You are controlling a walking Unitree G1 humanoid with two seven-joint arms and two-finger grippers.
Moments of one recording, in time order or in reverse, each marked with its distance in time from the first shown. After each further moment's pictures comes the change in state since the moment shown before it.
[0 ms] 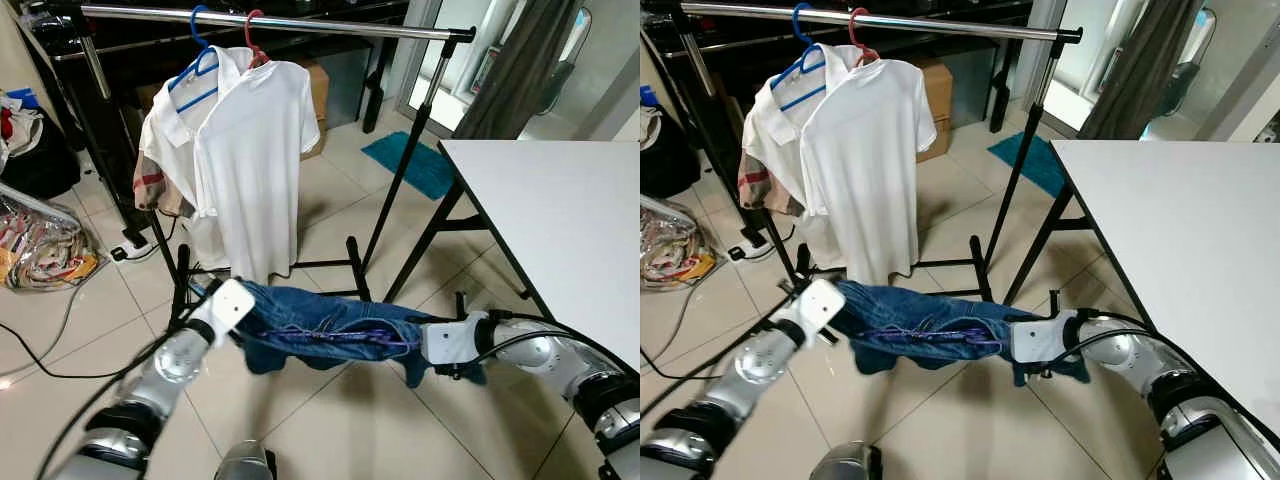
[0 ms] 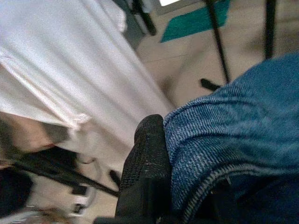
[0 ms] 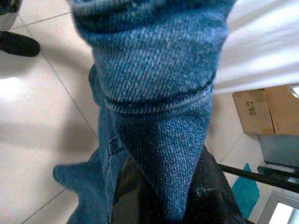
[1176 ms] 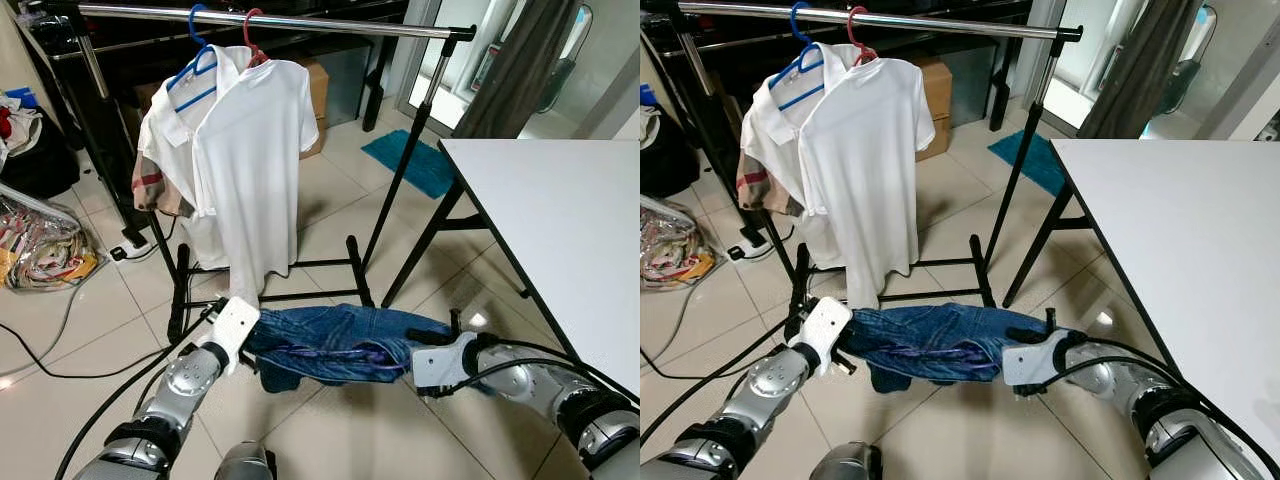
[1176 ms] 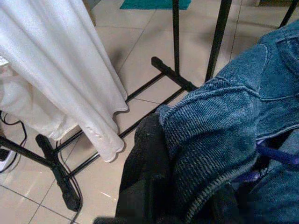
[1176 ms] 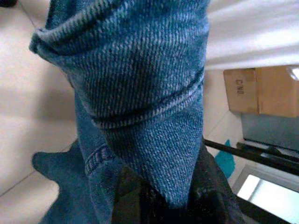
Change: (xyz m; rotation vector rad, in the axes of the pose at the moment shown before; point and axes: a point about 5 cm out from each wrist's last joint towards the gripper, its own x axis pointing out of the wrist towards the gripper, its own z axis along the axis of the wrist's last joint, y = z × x) left arm -0.006 -0.030 -0.019 -0.251 0.118 -0.125; right arm 0.018 0.033 -0.010 -0.108 0.164 -0.061
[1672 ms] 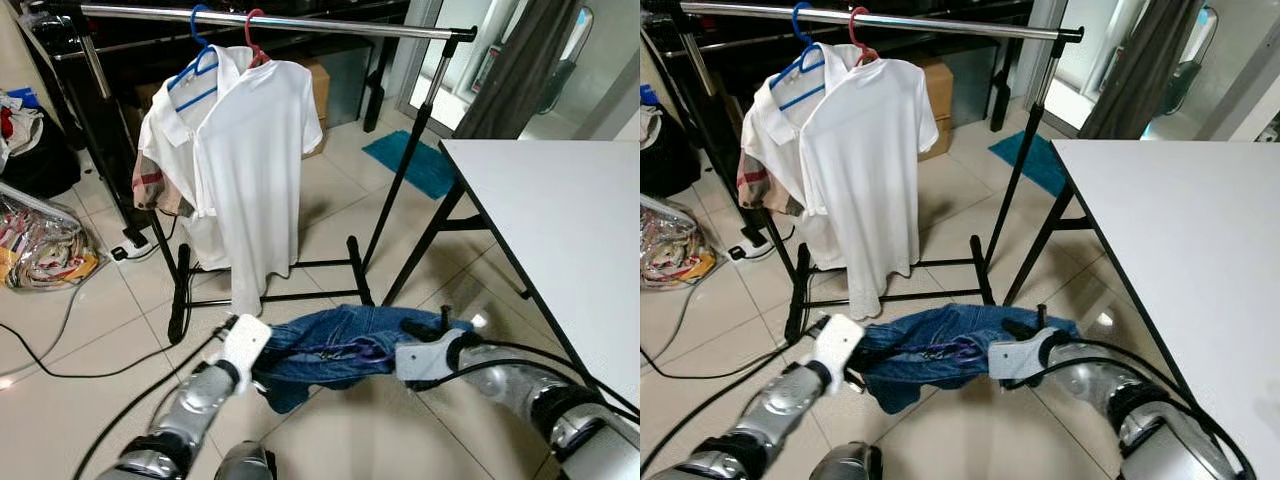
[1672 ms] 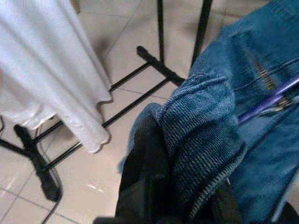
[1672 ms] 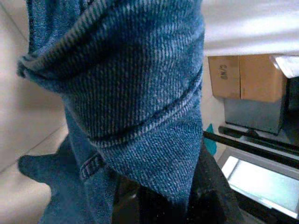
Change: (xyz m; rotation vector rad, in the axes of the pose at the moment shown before) left arm 0.002 -0.031 -0.008 -0.037 0.030 -0.048; right arm 0.020 0.001 0.011 -0.024 0.070 -0.075
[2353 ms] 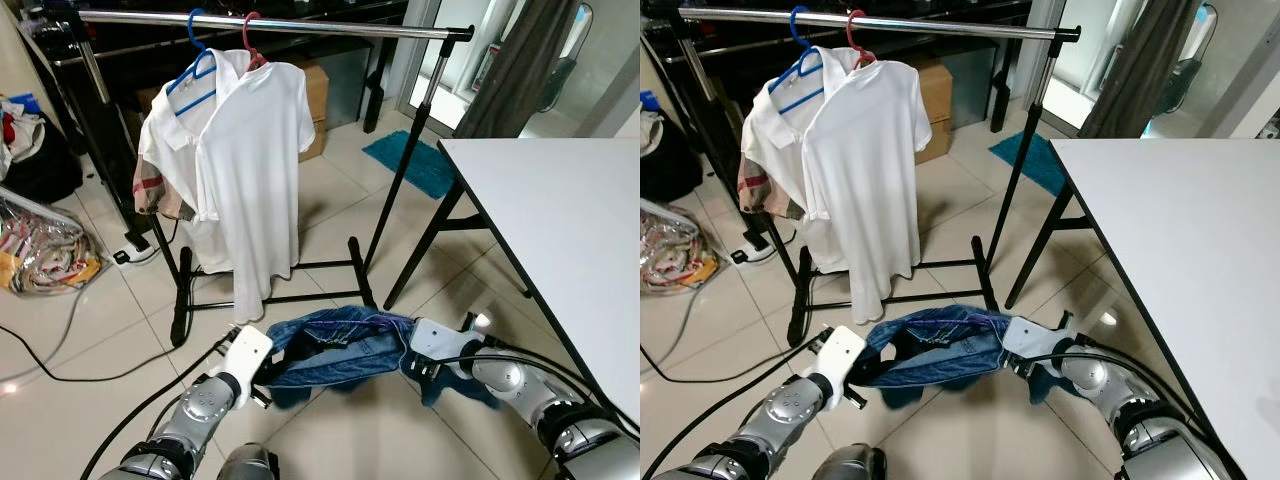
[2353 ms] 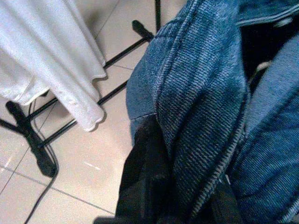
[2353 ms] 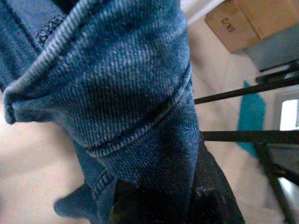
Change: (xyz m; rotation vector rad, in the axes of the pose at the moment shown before) left arm -0.006 -0.002 -0.019 -0.048 0.109 0.001; right arm -0.012 0.002 -0.017 0.546 0.008 -0.055
